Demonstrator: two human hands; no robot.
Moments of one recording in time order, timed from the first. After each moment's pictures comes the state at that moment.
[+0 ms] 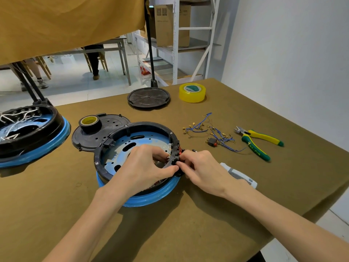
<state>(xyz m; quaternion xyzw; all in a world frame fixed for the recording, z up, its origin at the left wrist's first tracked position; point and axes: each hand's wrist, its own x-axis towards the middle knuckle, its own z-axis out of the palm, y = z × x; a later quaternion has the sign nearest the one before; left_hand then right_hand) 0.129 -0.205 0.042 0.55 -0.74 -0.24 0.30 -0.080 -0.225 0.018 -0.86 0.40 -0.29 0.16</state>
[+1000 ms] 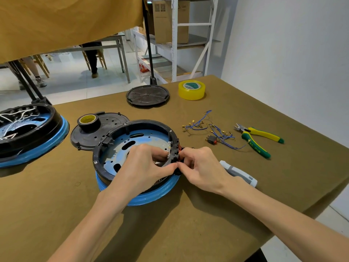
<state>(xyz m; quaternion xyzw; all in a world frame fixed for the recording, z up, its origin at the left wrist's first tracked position) 0.124 -0.199 0.043 0.56 -0.72 -0.25 0.33 -0.078 -0.225 0.015 -0.84 0.39 -0.34 0.19</state>
